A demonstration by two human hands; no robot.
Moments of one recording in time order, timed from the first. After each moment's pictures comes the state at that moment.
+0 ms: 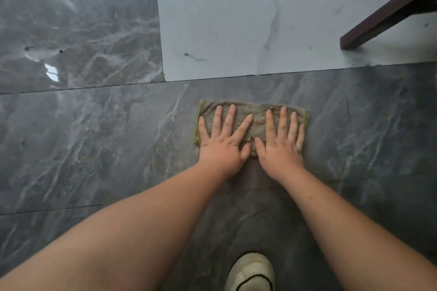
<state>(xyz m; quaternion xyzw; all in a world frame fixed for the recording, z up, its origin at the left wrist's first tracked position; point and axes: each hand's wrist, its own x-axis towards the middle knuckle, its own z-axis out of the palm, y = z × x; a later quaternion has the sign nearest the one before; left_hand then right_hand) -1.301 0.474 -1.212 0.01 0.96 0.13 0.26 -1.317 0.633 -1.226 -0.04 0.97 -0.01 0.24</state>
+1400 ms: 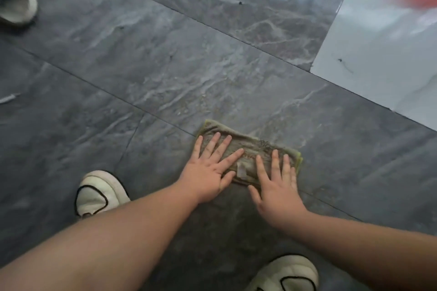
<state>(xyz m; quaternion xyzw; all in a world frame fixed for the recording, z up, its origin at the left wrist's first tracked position) -1.071 0.292 -1.204 -0.12 0.95 0.14 0.25 -1.172 0.473 -1.174 -0.35 0.85 0.05 0.39</state>
